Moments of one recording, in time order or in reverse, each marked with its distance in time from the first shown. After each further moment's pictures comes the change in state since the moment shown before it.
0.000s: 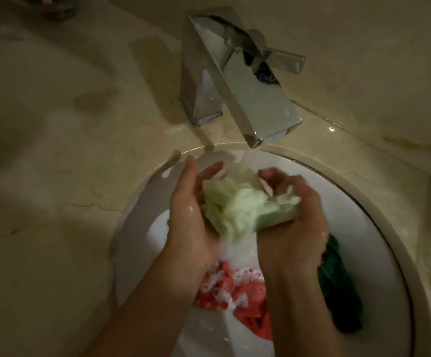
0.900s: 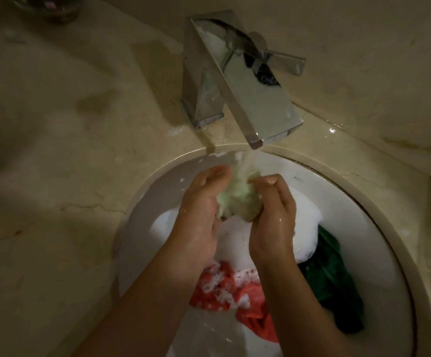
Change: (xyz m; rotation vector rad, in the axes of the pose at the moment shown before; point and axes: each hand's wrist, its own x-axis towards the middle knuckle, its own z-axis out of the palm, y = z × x) left_hand 0.010 0.000 -0.001 0.372 0.018 0.118; right_hand 0.030 0.029 -0.016 -0.465 -0.033 -0.177
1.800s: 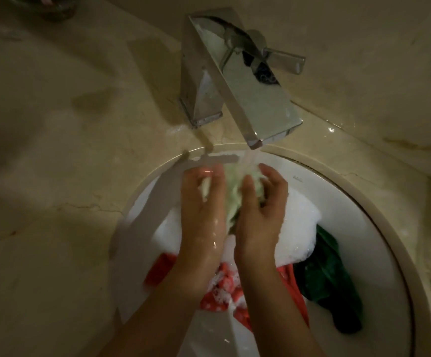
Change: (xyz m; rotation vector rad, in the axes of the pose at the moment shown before) left_hand -0.009 -0.019 0.006 0.227 0.120 0.438; right_hand -0.009 0.020 0.010 -0.314 0.101 -0.212
